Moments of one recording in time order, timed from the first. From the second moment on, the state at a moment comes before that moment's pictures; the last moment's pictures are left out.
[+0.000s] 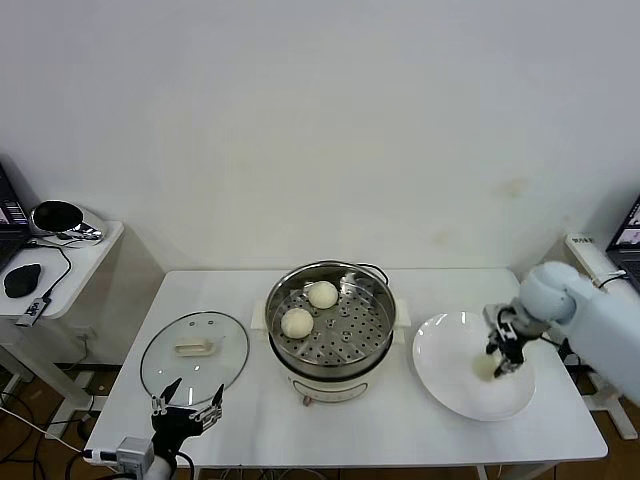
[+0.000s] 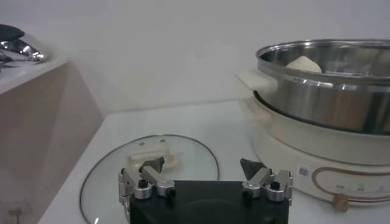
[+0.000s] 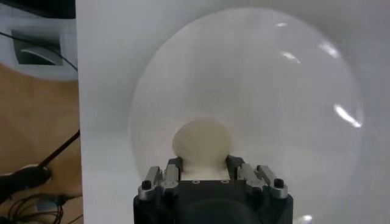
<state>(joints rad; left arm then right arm) 1.67 -1.44 -0.70 -2.15 -0.06 0.36 0.19 0.01 0.56 -0.65 1.44 -0.19 -0.32 -1.36</state>
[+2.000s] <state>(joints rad) 1.68 -1.48 -0.74 -2.21 -0.08 0.39 0.14 0.41 1.19 -1.13 1.43 -0.22 0.60 -1.27</state>
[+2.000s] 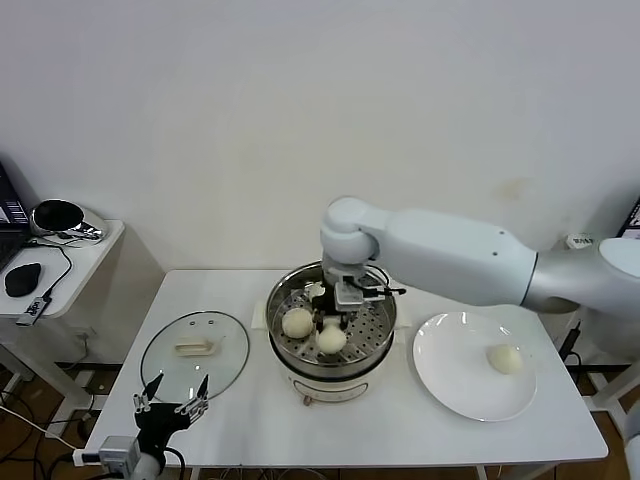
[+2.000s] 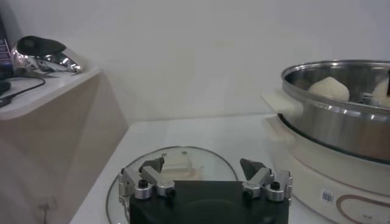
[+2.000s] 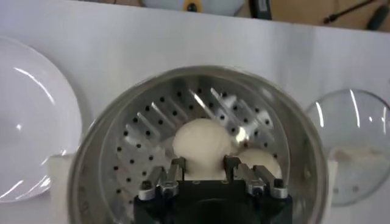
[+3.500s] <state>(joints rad) 1.67 -1.49 -0.72 -2.22 -0.08 0.41 0.15 0.45 0.65 -0.93 1.42 0.07 -0.01 -1.27</state>
